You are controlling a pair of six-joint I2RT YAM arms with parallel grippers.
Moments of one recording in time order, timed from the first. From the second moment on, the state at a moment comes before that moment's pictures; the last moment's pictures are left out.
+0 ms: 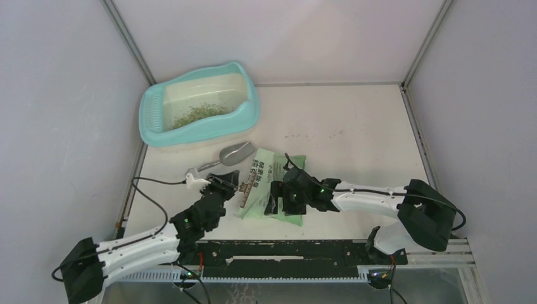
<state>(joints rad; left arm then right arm) -0.97 0.73 0.14 0.33 -0.85 -1.19 1.01 1.40 0.71 -0.22 -0.15 0.97</state>
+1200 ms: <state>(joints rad) -0.50 0.89 0.57 -0.36 -0.53 -0.85 0.64 1.60 0.88 -0.32 0.07 0.71</state>
